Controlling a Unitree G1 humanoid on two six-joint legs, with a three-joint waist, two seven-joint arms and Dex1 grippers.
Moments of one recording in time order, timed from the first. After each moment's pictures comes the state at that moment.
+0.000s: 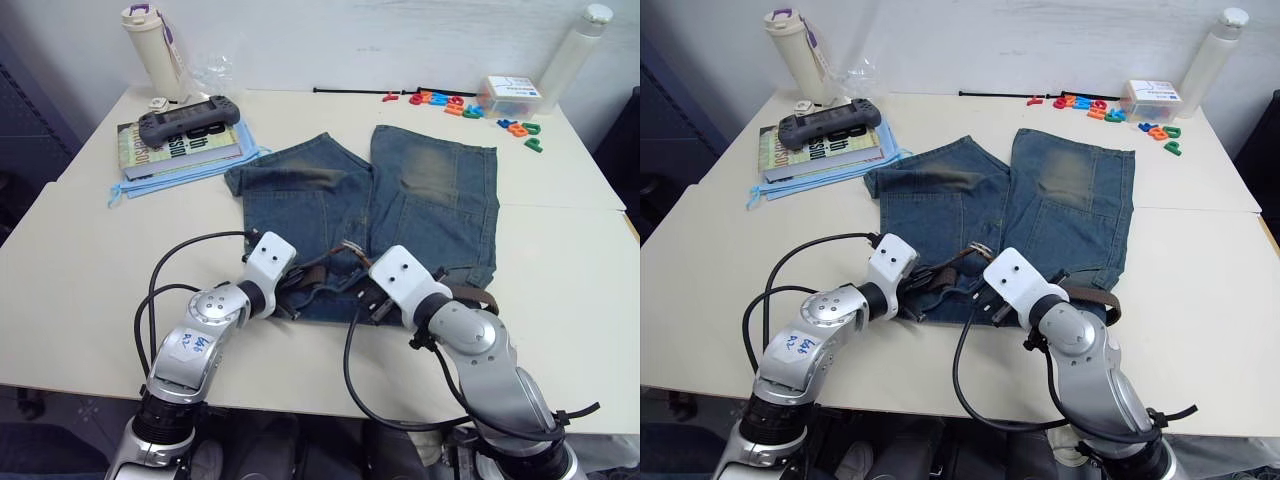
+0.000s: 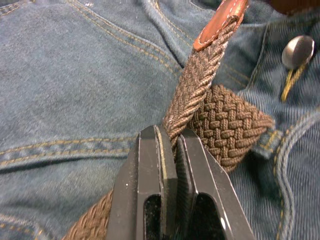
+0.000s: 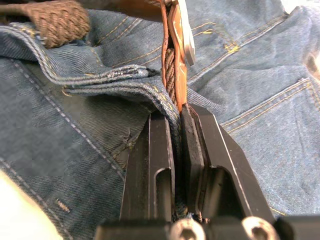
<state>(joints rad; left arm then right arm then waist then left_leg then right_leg) -0.33 0.31 -0.15 -0.42 -0.09 0.90 -0.38 -0.29 -0.36 0.38 -0.78 -0.38 1.15 0.53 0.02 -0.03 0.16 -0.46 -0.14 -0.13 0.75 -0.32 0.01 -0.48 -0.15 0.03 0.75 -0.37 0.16</state>
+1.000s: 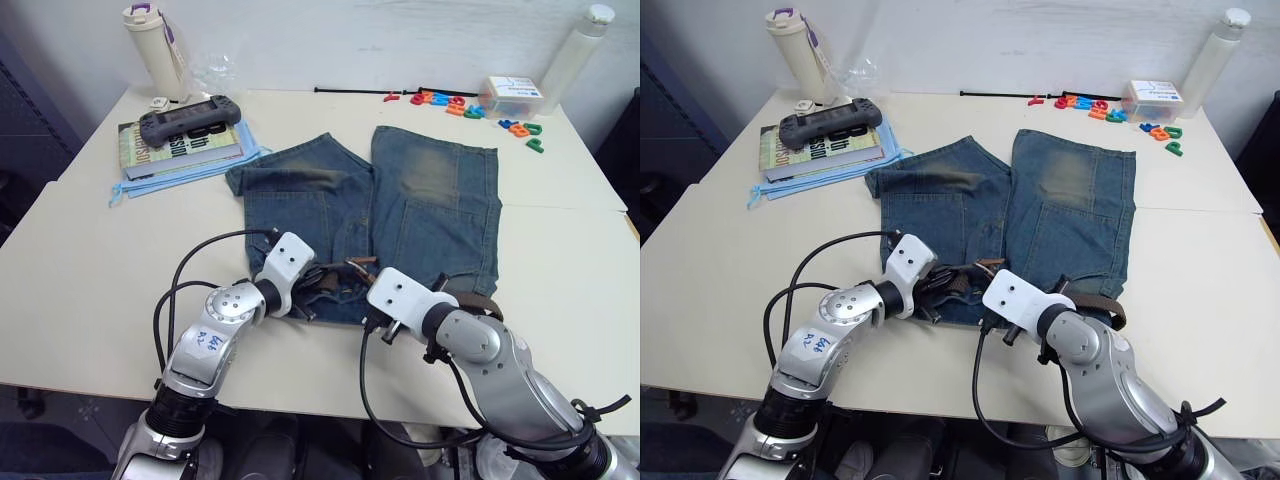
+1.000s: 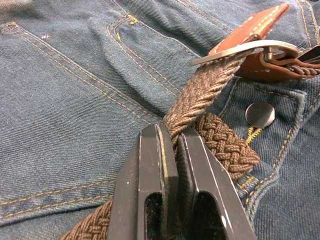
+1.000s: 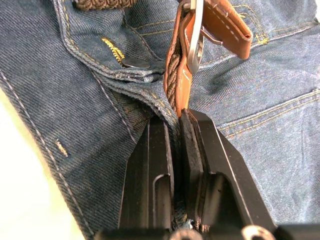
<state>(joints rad) -0.36 0.29 -0.22 -0.34 -0.10 0.75 -0.41 -0.31 -0.60 0.51 -0.81 -0.31 1.13 0.52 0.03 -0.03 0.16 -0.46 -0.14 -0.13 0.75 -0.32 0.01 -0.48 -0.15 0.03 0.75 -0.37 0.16</state>
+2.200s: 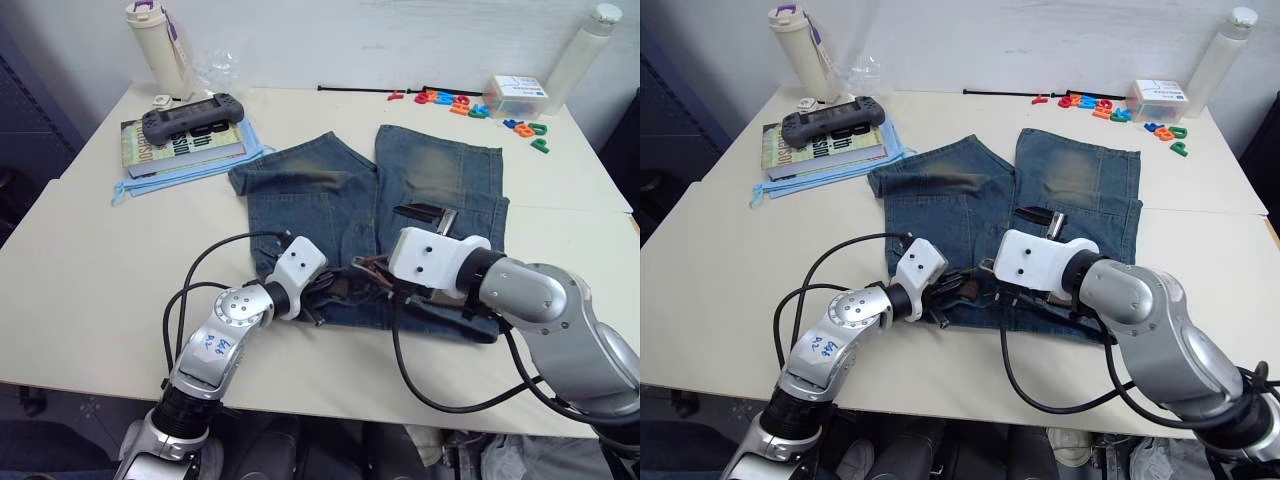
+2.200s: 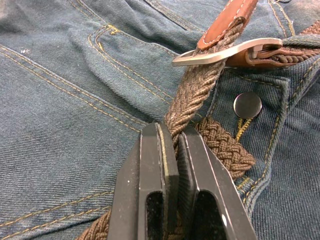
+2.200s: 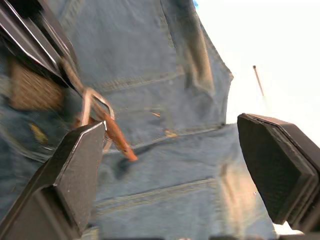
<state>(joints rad) -0.36 0.27 -0.26 -0.34 -0.09 0.71 -0.44 -0.49 -0.85 0.32 -0.74 -0.19 0.72 0.63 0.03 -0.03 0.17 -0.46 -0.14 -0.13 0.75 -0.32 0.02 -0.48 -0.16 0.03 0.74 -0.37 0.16</state>
